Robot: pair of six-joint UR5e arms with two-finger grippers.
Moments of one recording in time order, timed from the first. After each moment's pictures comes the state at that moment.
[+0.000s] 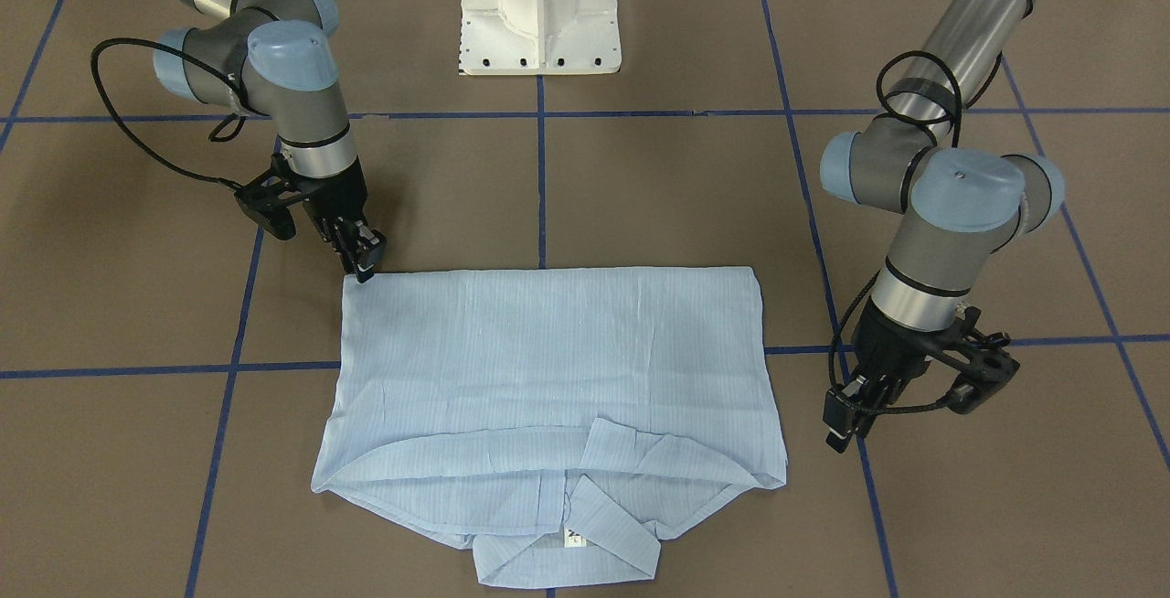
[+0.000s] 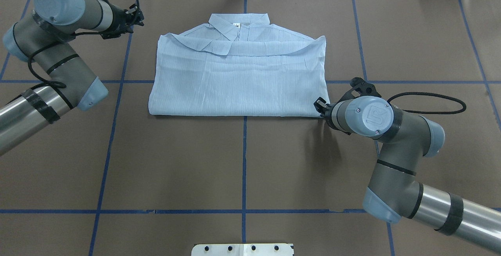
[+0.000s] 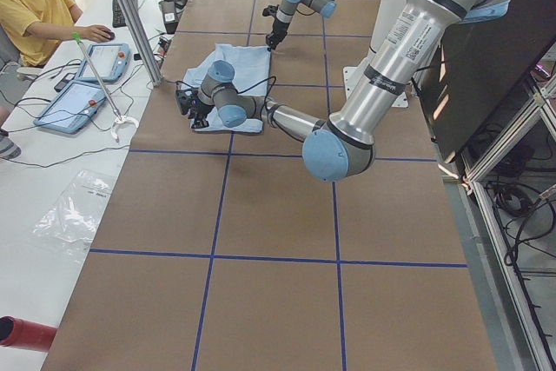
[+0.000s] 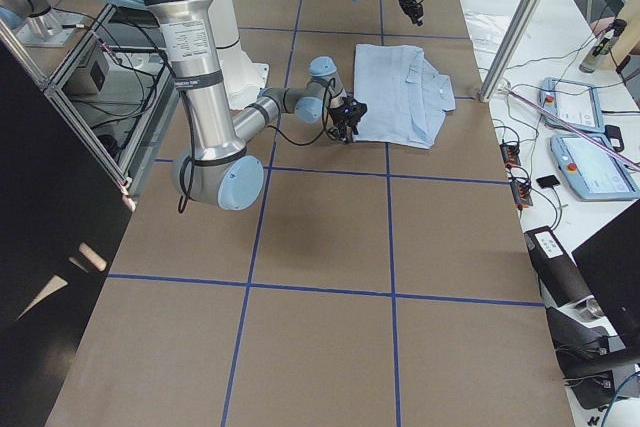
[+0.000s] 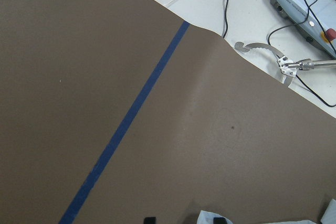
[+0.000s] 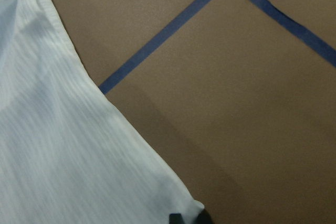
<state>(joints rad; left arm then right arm) -0.92 -2.14 -1.27 -2.30 -1.78 -1.54 0.52 -1.25 1.73 -1.23 1.58 1.95</state>
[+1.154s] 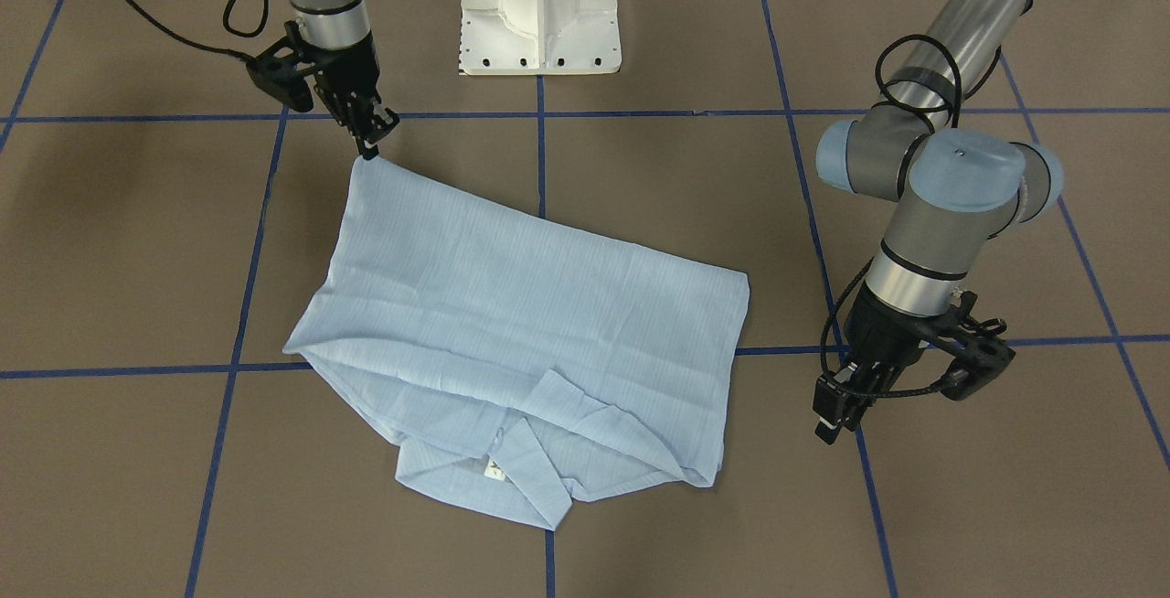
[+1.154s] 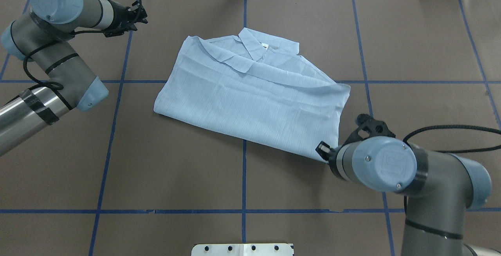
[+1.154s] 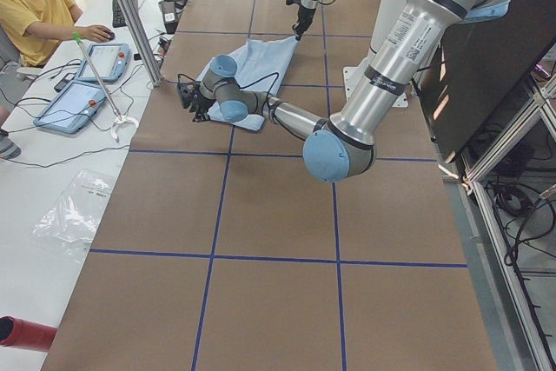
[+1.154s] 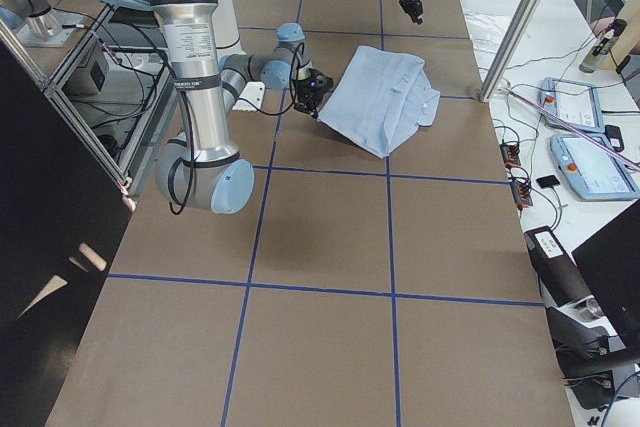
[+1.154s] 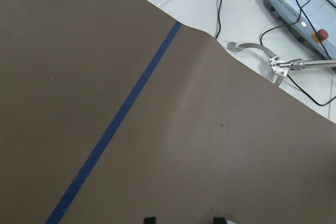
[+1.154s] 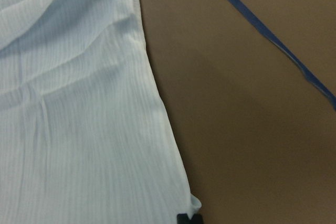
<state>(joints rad) -0.91 -2.13 -1.35 -2.29 -1.79 -1.55 0.30 -1.34 2.19 -1.71 1.61 2.02</state>
